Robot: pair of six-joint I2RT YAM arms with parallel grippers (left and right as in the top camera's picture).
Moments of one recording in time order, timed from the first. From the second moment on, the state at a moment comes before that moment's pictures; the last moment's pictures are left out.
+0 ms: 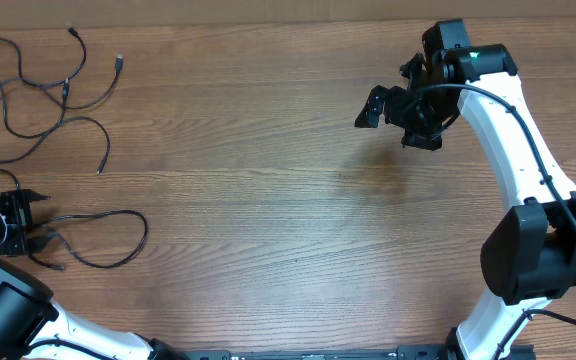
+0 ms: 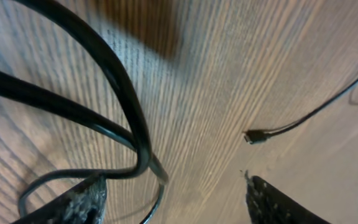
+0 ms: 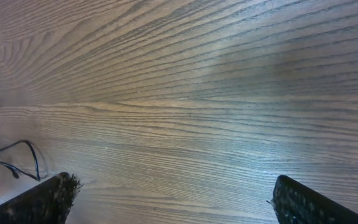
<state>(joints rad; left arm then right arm) 0.96 2.00 1.42 -0.97 0.55 -0.70 0.13 1.93 1.76 -1.22 -0.41 0.33</state>
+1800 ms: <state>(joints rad) 1.04 2.11 1.59 -1.16 -0.22 -0.77 0.13 1.93 1.76 -1.21 -0.41 0.33</state>
